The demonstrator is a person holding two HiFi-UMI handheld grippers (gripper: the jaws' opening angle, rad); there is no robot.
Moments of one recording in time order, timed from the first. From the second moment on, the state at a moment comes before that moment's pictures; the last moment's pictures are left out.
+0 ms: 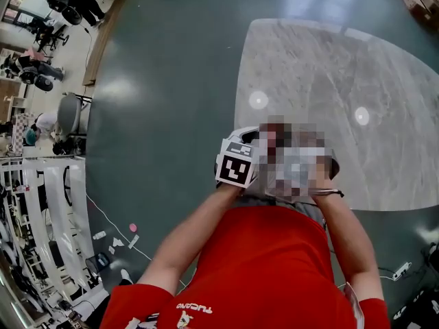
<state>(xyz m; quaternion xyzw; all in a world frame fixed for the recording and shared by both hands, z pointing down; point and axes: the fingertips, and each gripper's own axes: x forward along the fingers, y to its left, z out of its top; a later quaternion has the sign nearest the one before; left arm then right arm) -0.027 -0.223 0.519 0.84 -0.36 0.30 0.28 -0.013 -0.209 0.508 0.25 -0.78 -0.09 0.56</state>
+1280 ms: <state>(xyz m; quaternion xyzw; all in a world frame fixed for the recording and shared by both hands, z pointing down) -0.026 -0.239 0.540 0.80 -0.39 0.29 0.35 0.025 -0.211 0.478 0.33 -0.83 0.02 0.45</state>
